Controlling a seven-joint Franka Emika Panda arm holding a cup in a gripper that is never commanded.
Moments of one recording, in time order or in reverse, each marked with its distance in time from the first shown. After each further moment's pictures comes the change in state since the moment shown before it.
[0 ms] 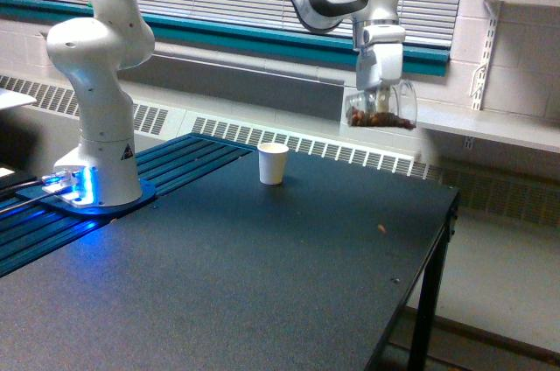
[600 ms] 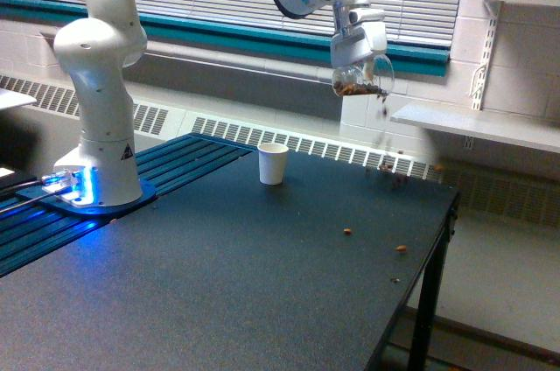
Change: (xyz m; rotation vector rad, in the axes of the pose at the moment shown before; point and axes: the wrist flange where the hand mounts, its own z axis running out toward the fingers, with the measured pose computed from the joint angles) arm -0.117 -0.127 -0.066 0.026 0.078 -0.208
